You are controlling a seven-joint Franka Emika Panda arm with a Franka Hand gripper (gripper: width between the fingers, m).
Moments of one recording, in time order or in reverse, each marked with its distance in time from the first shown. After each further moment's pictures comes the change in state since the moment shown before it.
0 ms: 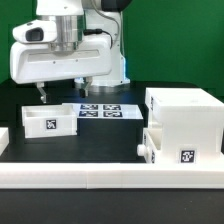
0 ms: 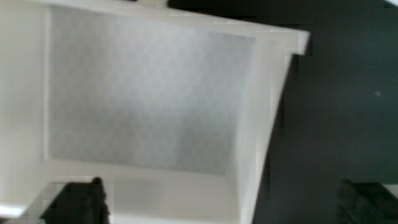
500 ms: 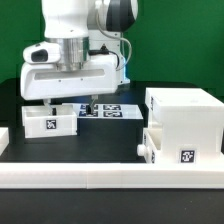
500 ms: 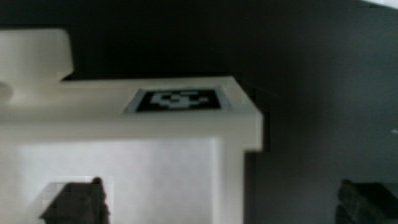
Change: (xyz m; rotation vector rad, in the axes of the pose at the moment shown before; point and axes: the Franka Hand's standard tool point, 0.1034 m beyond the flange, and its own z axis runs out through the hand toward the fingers) arm -0.015 -0.013 0.037 0.001 0.017 0.063
